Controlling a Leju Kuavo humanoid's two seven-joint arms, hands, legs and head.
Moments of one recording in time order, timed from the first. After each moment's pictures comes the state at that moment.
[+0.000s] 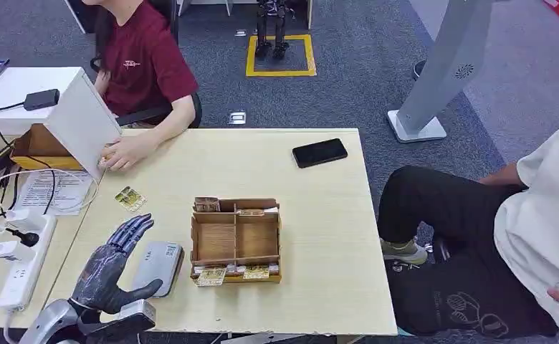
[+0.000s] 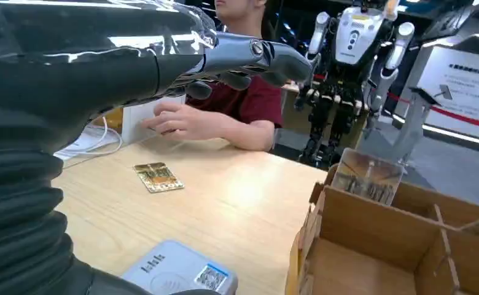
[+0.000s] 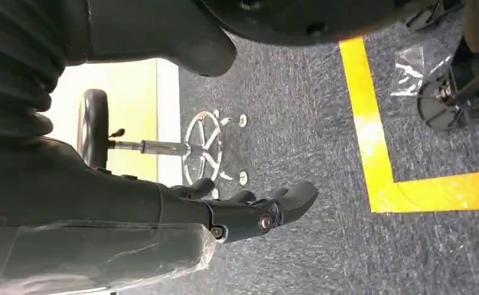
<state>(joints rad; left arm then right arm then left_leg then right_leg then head) 0.18 0.44 -0.23 -1.72 -0.72 0.22 -0.41 0.09 0.27 -0.96 -0.45 0.84 -0.01 0.01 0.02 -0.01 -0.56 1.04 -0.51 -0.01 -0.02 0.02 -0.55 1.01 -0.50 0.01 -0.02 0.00</state>
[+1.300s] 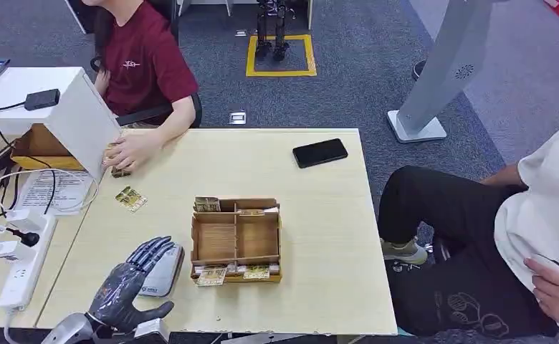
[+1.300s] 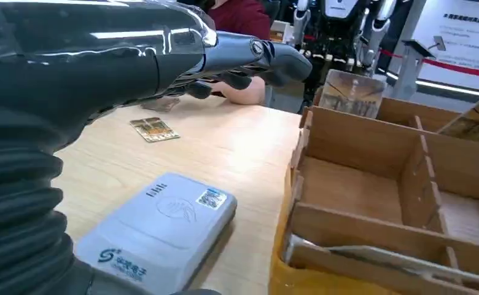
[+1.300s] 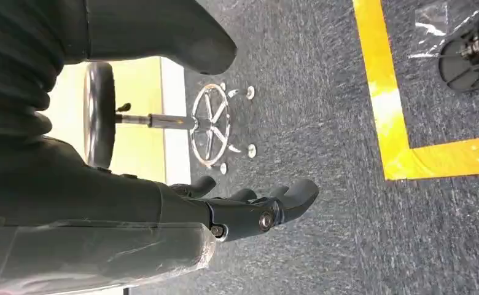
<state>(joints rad) 0.20 0.47 -0.35 -1.68 -0.73 0.24 -0.37 0.12 0.31 -1.11 -0.57 1.04 0.06 -0.02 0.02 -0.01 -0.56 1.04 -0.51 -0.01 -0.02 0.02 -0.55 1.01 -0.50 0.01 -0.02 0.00</state>
